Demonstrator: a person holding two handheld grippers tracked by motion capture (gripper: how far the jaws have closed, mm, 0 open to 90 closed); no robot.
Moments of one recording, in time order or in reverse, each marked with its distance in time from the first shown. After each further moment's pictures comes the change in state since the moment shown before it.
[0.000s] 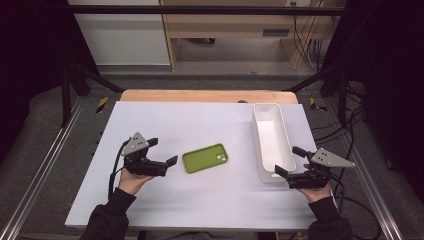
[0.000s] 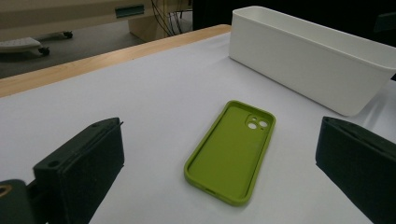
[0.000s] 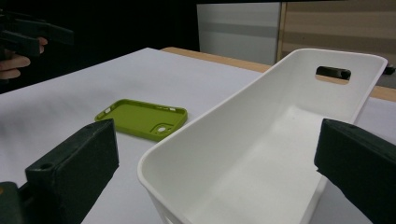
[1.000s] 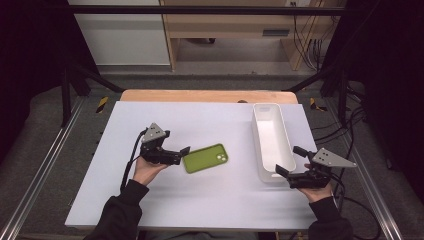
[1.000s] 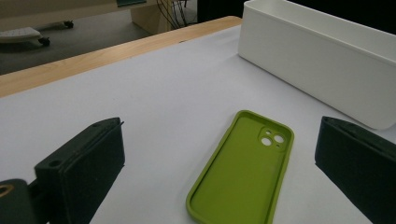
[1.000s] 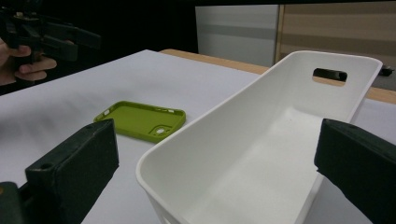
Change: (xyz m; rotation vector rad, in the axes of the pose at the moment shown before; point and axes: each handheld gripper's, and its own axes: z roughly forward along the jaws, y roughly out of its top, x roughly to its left) left arm 0.004 0.013 0.047 0.048 0.022 -0.008; right arm -0.001 0.001 -0.002 -0.007 -0.007 0.000
